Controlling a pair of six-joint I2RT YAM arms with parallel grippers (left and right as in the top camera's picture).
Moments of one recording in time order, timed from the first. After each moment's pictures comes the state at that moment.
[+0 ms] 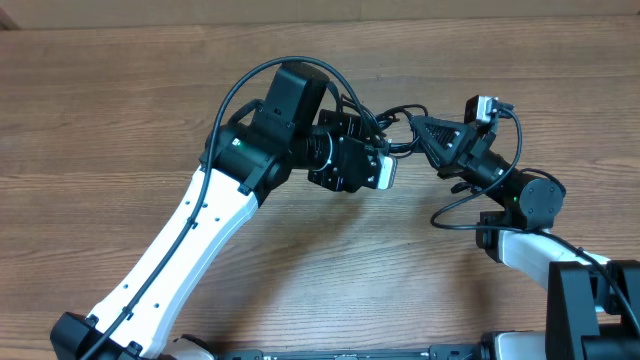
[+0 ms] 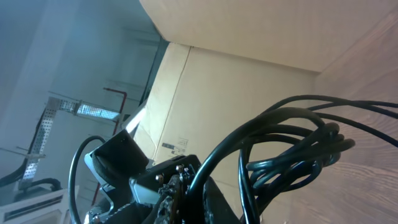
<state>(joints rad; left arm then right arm) -0.55 1.54 1.51 -0.78 0.58 1.23 0.01 1.56 0.50 1.58 -0.91 1.87</state>
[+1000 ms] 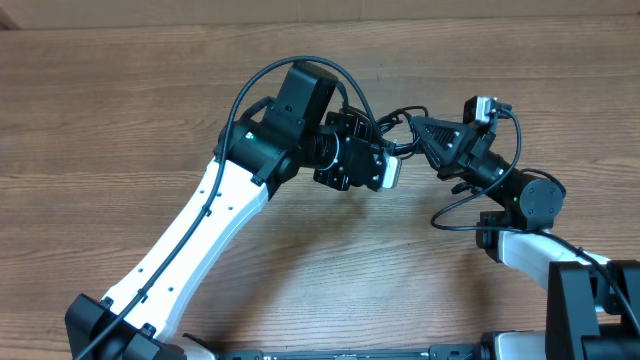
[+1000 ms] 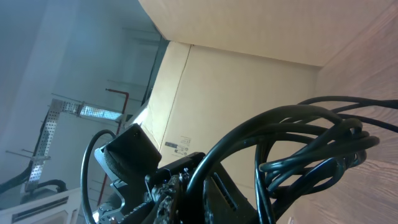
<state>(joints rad) -0.56 1.59 1.51 -0.77 0.59 1.23 0.01 1.56 0.50 1.58 -0.92 1.90</state>
